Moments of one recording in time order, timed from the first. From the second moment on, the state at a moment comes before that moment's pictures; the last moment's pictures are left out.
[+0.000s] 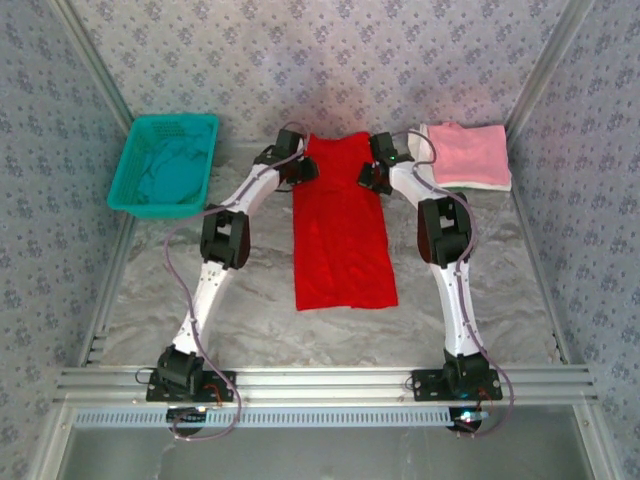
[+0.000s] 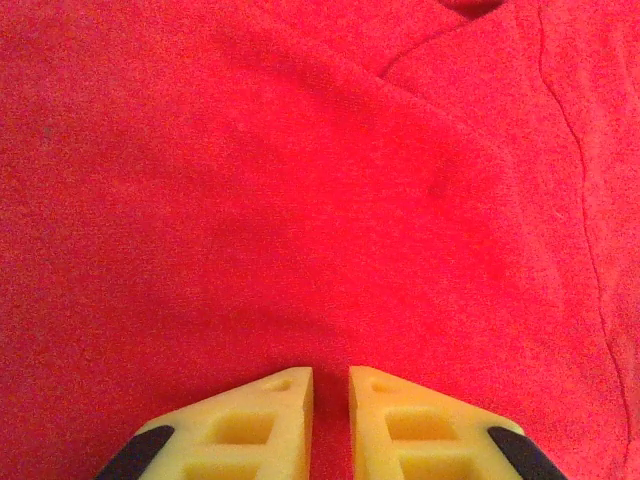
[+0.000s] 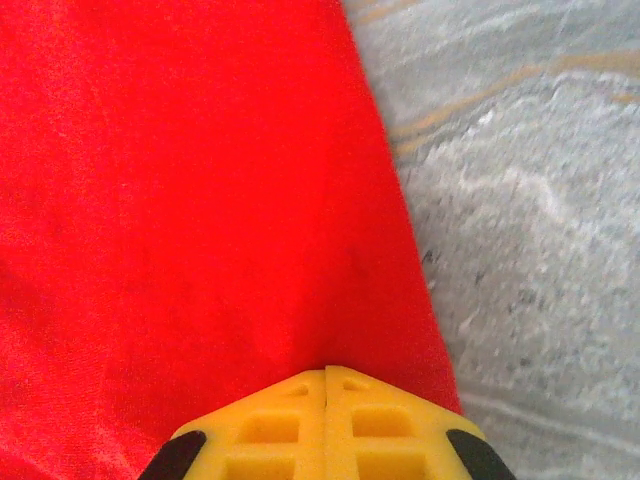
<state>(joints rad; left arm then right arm) -0.38 2.77 2.56 -0.60 0.25 -0.55 0.27 2.47 2.07 -0.58 -0.02 0.57</state>
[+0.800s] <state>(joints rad) -0.43 1.56 1.09 -0.09 0.24 -0.56 0.34 1.37 0.97 -0.25 -0.15 0.50</state>
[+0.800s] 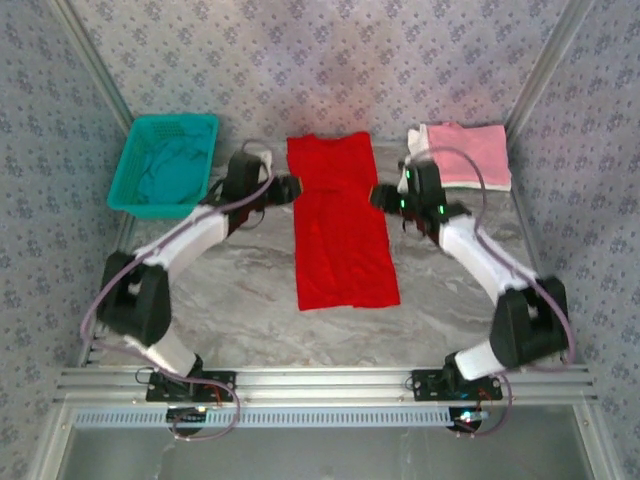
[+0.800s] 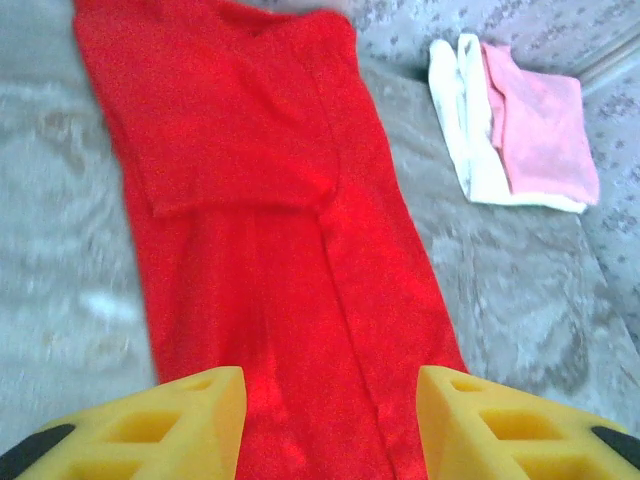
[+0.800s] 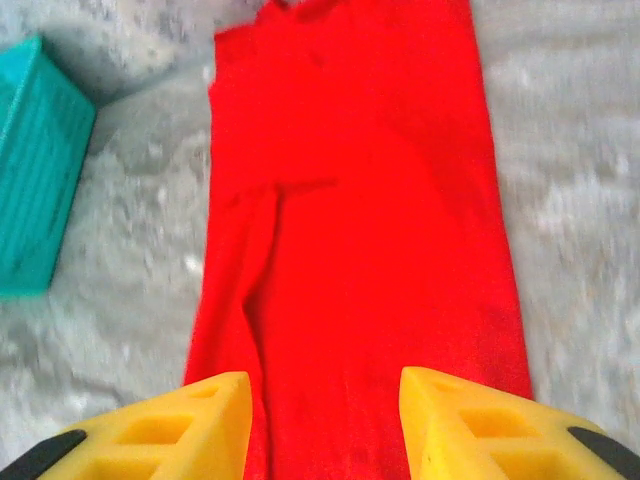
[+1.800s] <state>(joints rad) -0.75 1.45 0.67 -0.34 0.28 -0.84 0.50 1.11 0.49 -0.17 0.07 0.47</state>
